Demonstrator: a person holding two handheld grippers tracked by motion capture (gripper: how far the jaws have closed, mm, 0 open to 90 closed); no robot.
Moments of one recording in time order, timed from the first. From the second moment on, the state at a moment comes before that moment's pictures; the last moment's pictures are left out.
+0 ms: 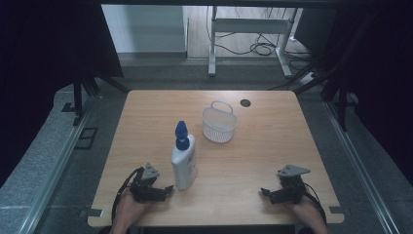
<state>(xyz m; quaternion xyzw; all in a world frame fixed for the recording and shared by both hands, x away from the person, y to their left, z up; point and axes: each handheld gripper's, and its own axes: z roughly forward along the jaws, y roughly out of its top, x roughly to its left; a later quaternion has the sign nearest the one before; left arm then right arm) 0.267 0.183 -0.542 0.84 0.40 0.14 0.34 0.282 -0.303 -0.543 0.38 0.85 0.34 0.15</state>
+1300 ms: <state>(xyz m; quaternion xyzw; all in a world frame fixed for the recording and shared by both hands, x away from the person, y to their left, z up) 0.292 0.169 -0.524 0.83 0.40 0.14 0.37 0.282 -0.303 -0.543 0.37 0.85 0.35 0.15</state>
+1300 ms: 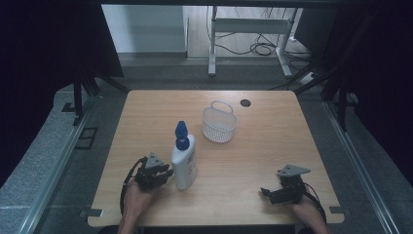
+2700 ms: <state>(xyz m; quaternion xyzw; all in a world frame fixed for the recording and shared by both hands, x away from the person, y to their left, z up) 0.283 0.135 -0.524 0.85 0.37 0.09 0.36 0.283 -0.303 -0.543 0.37 0.85 0.35 0.15</state>
